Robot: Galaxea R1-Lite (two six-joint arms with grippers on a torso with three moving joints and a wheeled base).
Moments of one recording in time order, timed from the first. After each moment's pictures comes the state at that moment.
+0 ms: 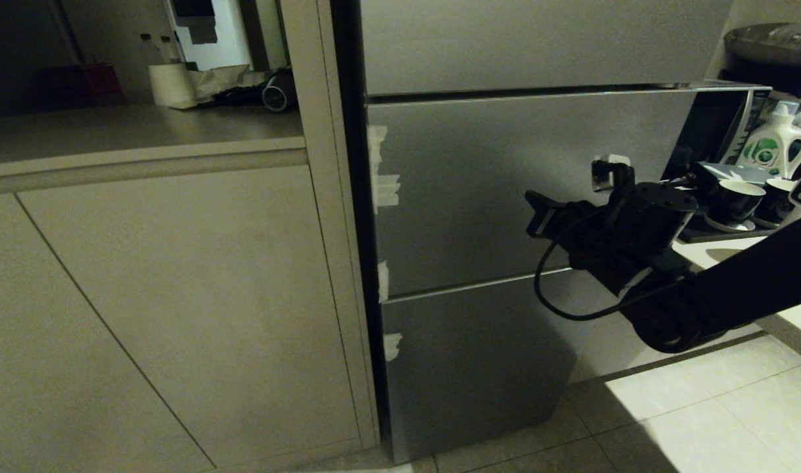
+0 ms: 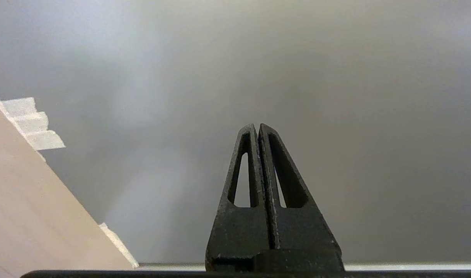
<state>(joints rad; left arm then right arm) -0.01 0.00 -0.03 0.08 0.00 0.00 0.29 2.06 -1.04 -1.24 0.05 0.23</state>
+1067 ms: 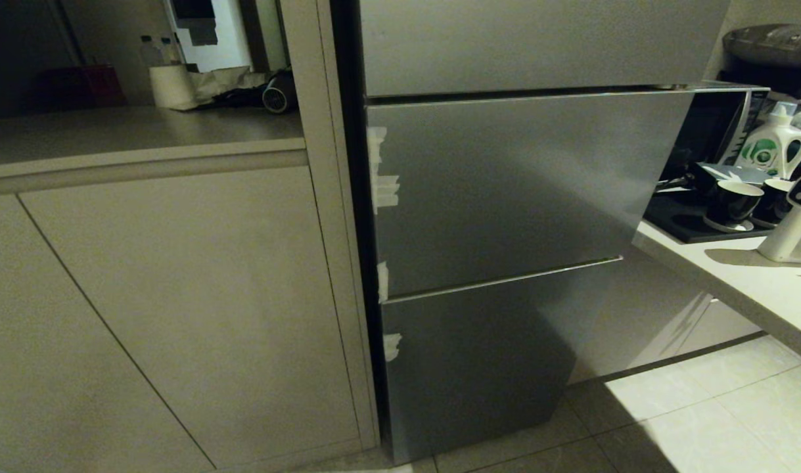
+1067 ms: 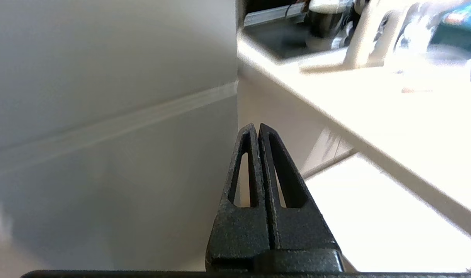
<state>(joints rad) -0.01 0.00 -0.03 0.08 0.00 0.00 0.06 0.75 -0.15 -0.63 -0.33 0.03</state>
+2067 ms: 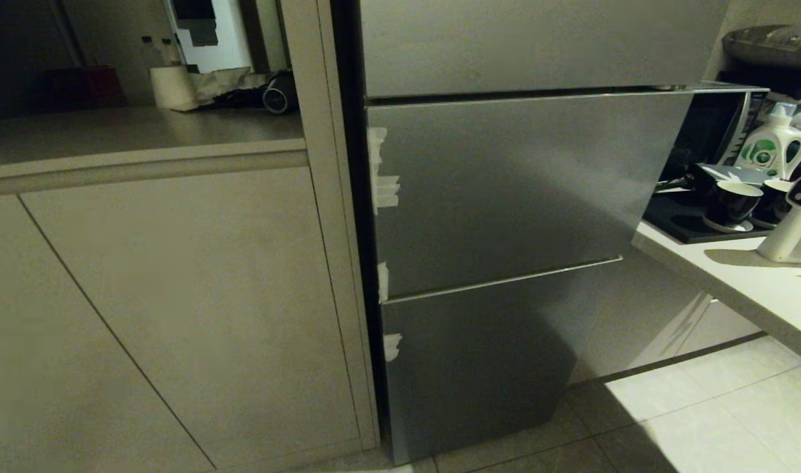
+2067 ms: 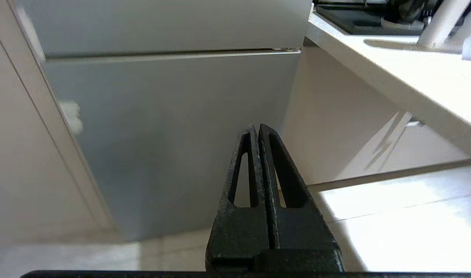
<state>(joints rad) -0.01 0.00 -0.03 0.08 0.00 0.00 -0.01 0.00 0.00 -0.08 0.00 -0.02</state>
